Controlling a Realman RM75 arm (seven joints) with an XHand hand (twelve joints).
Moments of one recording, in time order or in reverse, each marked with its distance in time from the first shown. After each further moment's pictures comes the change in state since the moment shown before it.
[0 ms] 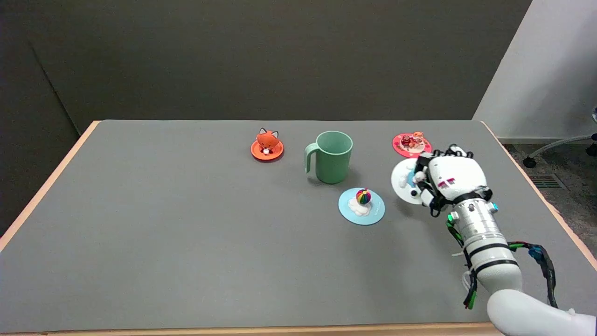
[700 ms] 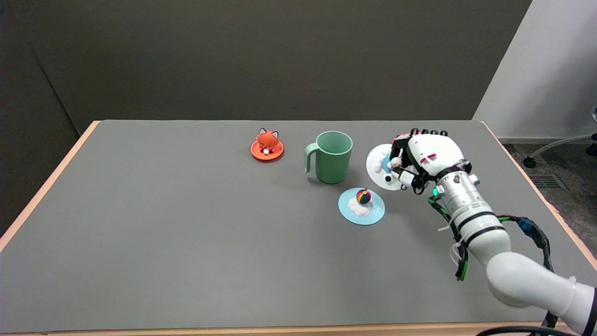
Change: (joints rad) arm 0.083 0.014 0.099 -0.076 0.104 -0.255 -0.014
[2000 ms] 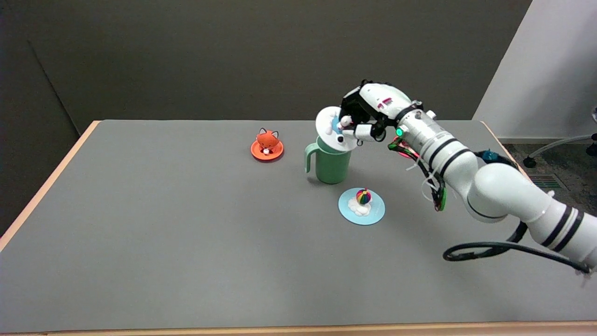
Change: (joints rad) arm 0.471 0.052 -0.099 0.088 0.352 -0.436 -0.051
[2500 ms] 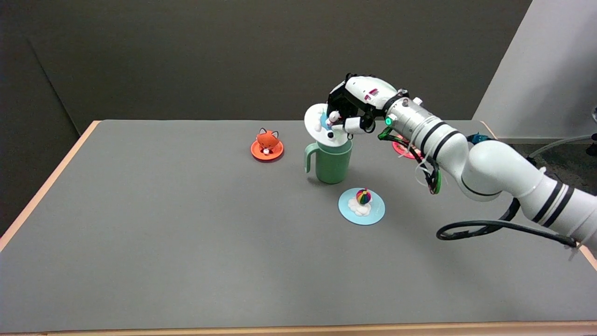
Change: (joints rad) arm 0.179 0.016 -0.120 0.081 0.114 -0.109 -0.063
